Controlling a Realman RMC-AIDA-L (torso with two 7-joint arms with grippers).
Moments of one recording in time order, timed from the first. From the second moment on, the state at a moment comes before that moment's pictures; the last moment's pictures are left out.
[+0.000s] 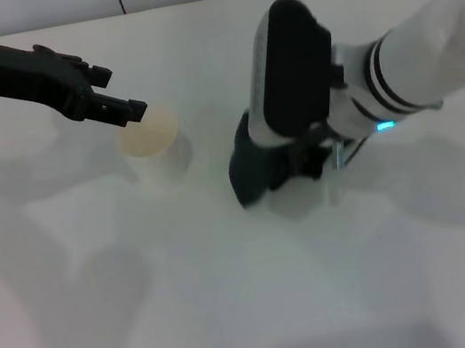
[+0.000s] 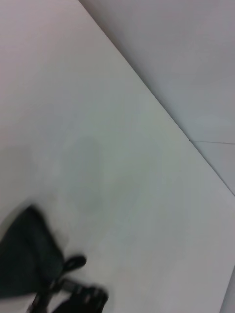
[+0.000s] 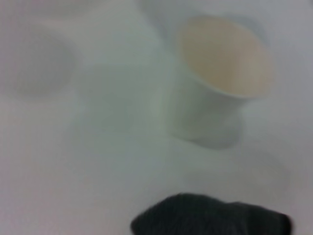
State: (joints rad) left arm -1.27 -2.08 2.85 -0.92 0.20 1.69 -1.46; right arm 0.68 2.02 -1.97 -1.28 -2.57 -0.99 2.49
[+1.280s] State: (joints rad) left arm -1.27 -2.08 2.85 -0.92 0.20 1.68 -1.46; right arm 0.57 2.01 -1.49 -1.30 -2.72 -1.32 2.44
